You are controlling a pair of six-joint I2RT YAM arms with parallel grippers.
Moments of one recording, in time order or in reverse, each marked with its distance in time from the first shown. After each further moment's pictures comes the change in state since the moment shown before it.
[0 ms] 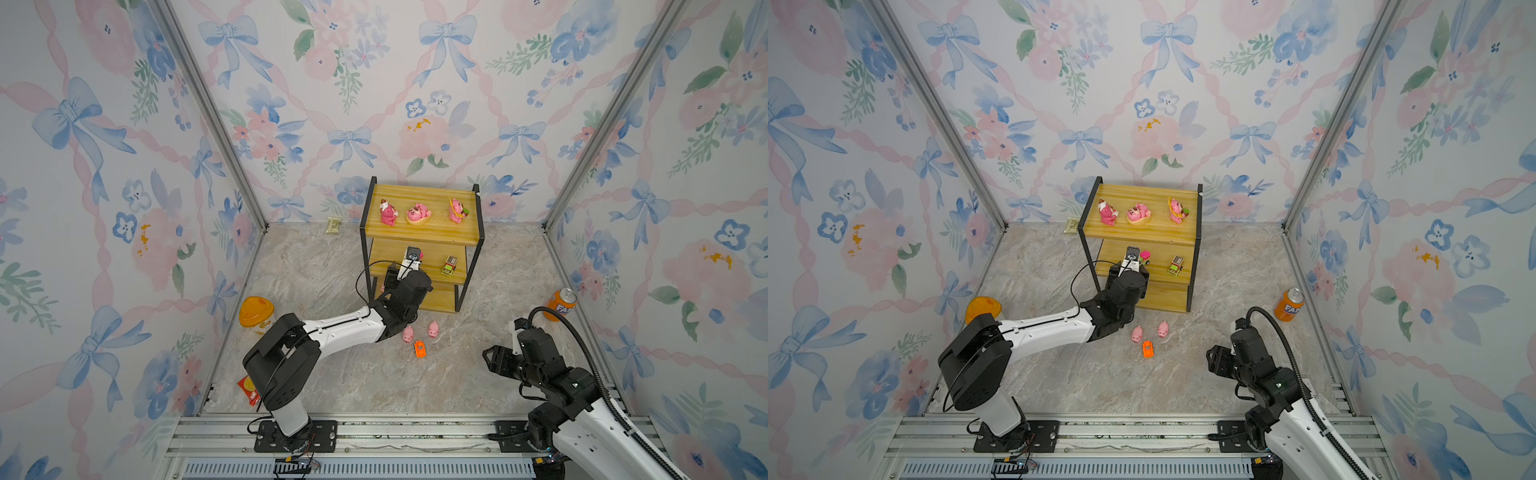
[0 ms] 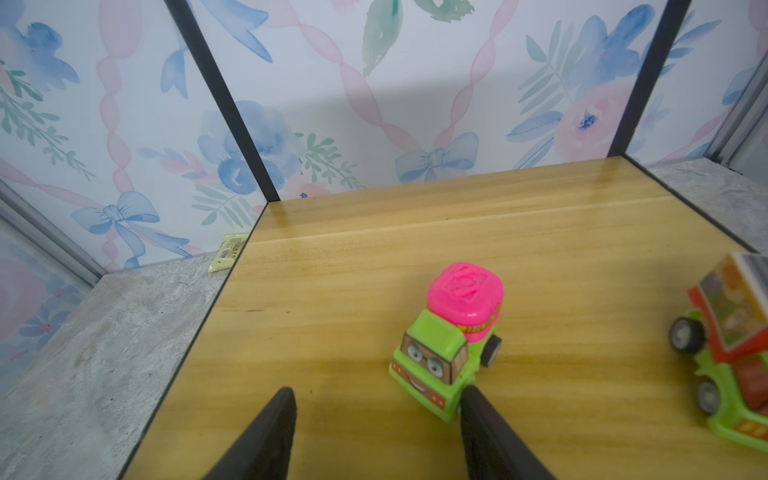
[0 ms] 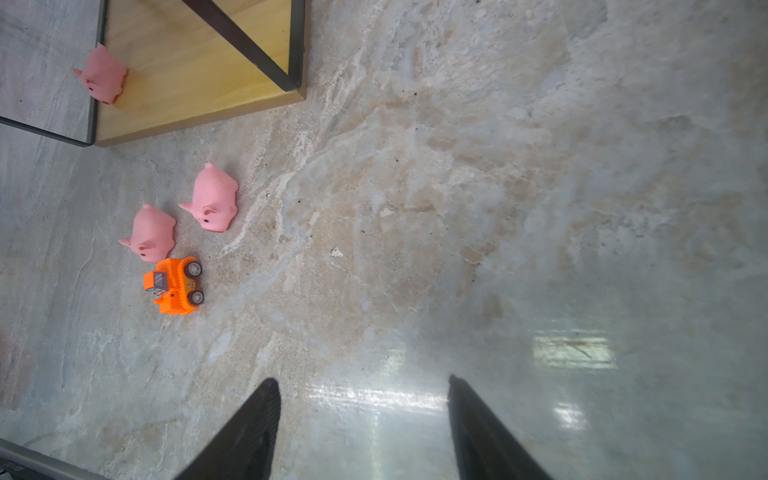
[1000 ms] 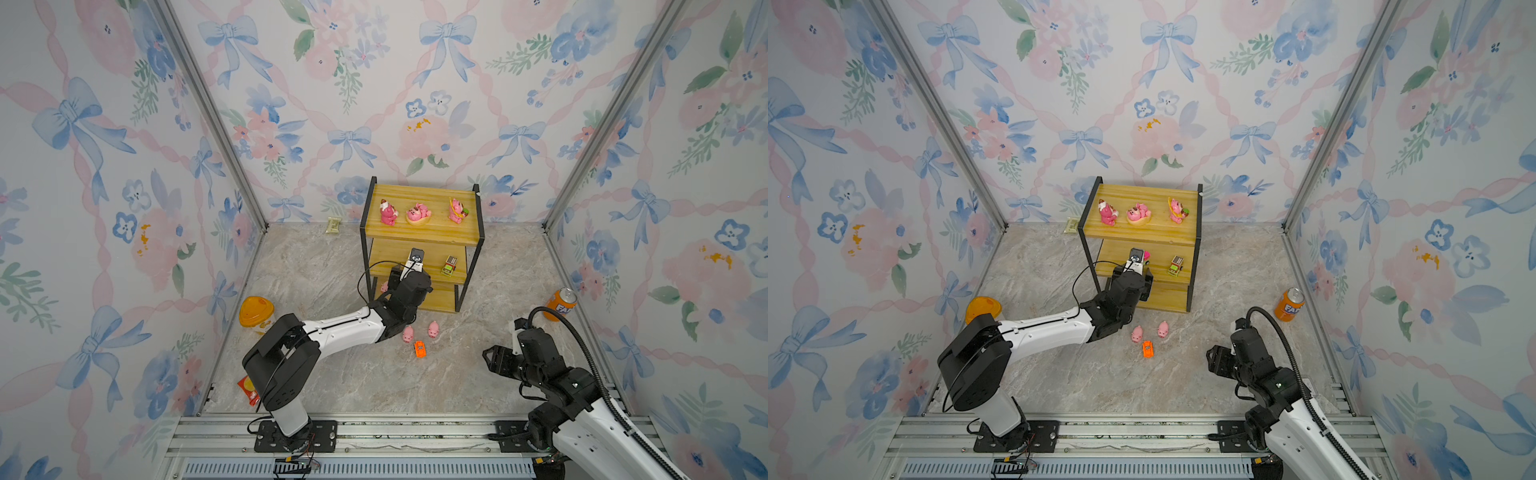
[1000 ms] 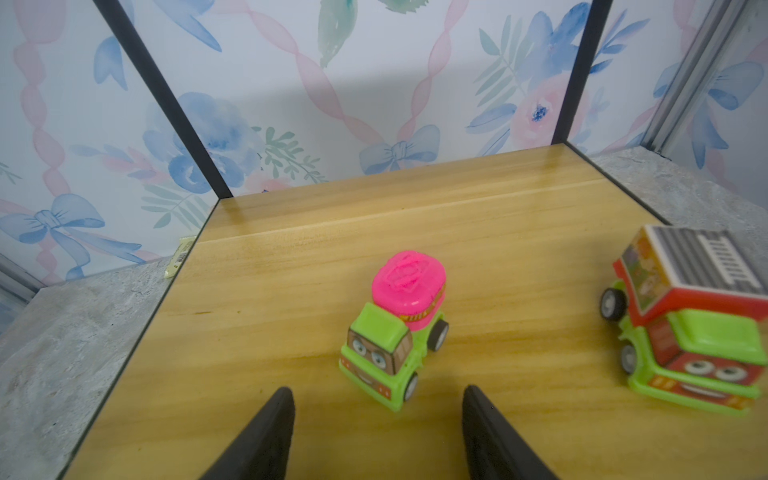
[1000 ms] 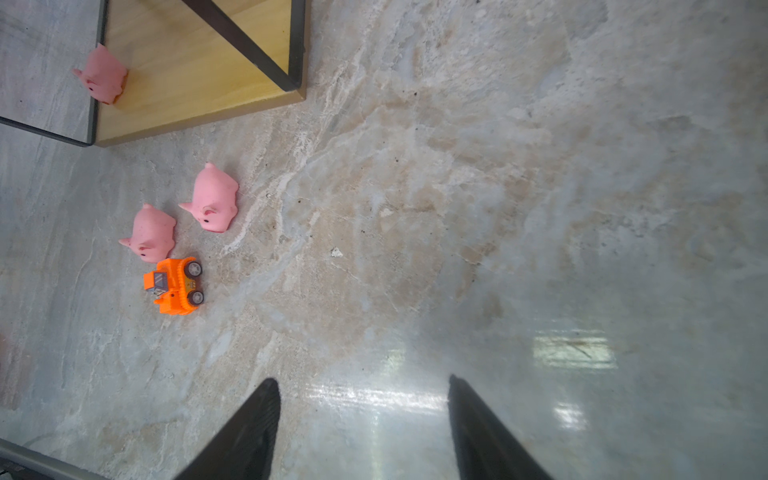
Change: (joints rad) left arm 0.000 0.005 -0.004 0.001 0.113 0.000; right arm 0.000 0.000 0.000 0.000 0.000 0.000
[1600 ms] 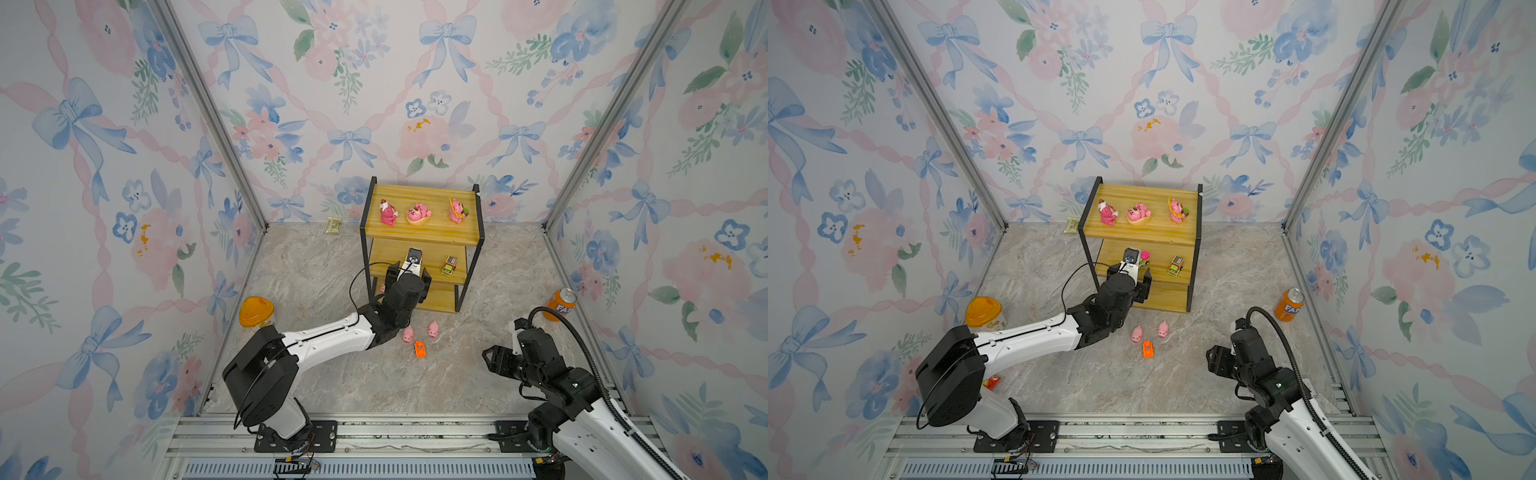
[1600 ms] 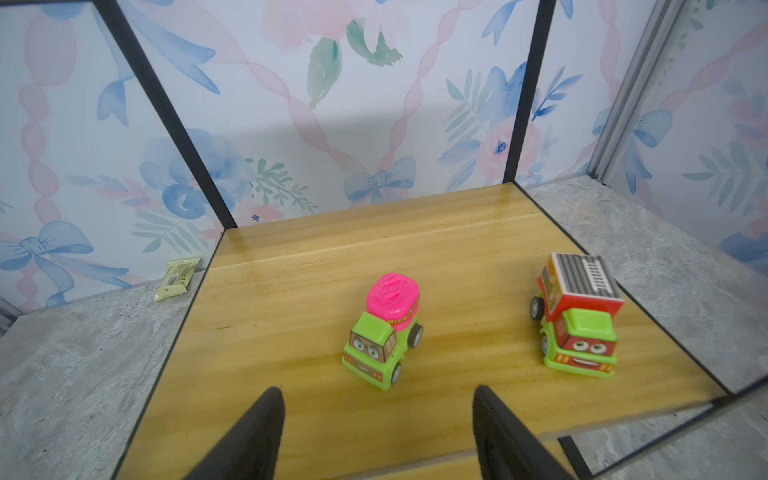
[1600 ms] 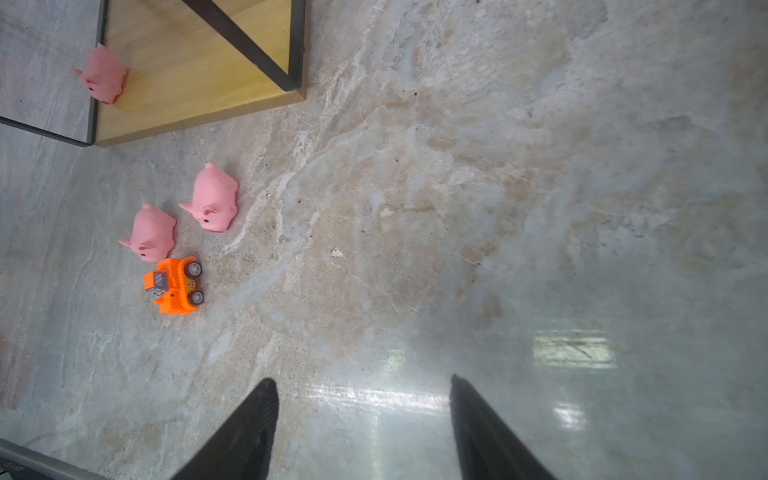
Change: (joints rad) left arm -0.039 -0.159 -0.074 0.009 0.031 0.030; right arm 0.000 0.001 0.000 0.000 0.000 0.000
